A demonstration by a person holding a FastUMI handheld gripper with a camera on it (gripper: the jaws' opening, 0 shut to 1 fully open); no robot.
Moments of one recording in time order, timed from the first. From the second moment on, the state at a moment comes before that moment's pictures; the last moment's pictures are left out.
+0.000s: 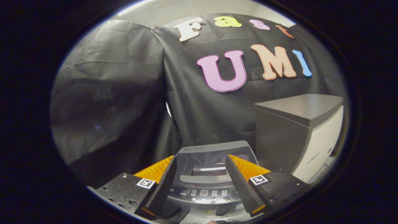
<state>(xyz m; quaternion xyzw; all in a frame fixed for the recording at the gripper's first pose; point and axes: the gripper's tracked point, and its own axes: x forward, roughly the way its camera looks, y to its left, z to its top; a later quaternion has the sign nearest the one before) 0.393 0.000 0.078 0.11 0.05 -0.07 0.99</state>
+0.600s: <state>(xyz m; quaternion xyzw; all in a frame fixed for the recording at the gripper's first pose) 0.282 -0.008 0.048 0.09 0.02 -0.10 0.99</state>
